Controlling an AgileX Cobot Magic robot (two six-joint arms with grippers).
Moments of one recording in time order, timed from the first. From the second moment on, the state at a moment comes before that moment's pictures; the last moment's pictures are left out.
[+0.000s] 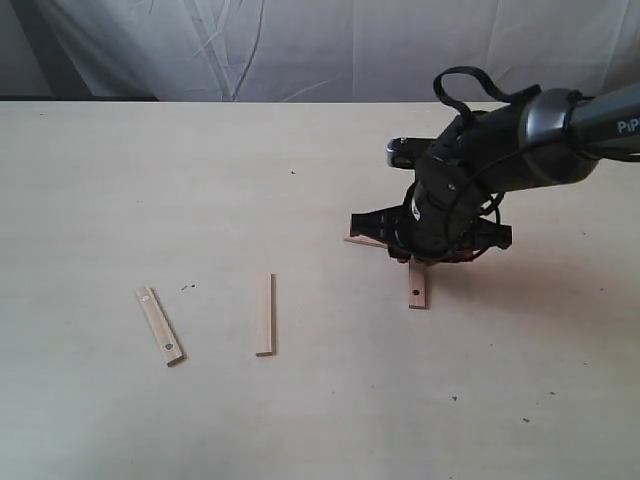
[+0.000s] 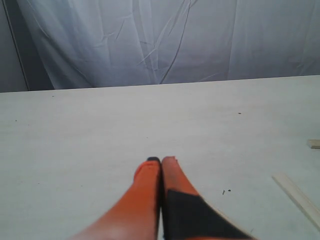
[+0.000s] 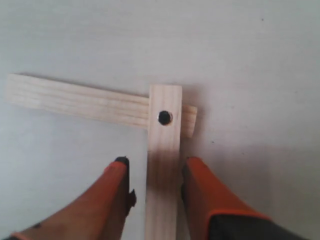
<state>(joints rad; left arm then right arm) -0.02 0.01 0.00 -0.05 0.24 0.03 0.56 1.97 -1.11 -0.36 0.50 0.92</state>
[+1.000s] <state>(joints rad) -0.02 0.01 0.00 -0.05 0.24 0.03 0.29 1.27 -0.74 0.15 0.59 0.15</state>
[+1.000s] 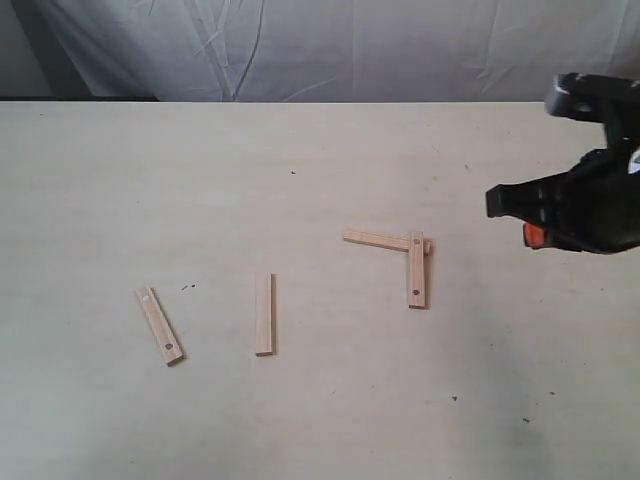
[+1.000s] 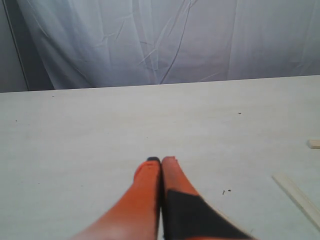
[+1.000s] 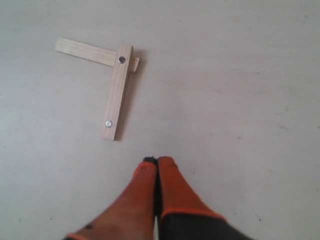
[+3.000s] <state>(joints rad) -0.28 1.37 -0.76 -0.47 0.51 0.28 0.19 0.88 -0.56 0.46 0.61 -0.18</state>
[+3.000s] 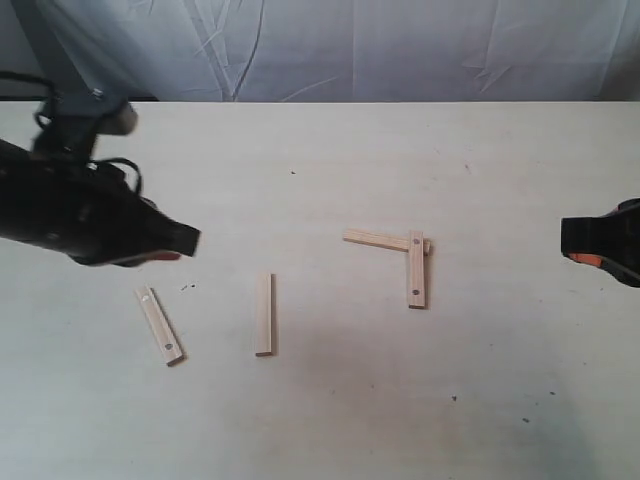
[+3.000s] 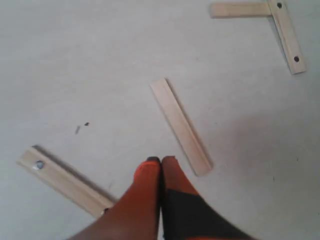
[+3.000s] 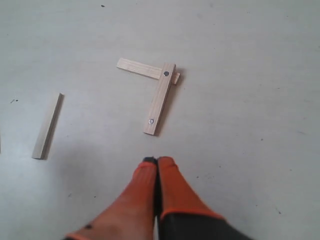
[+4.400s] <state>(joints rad) -0.61 1.86 -1.07 0.18 0.54 -0.69 0.19 0.88 -0.56 0.43 0.60 -0.18</state>
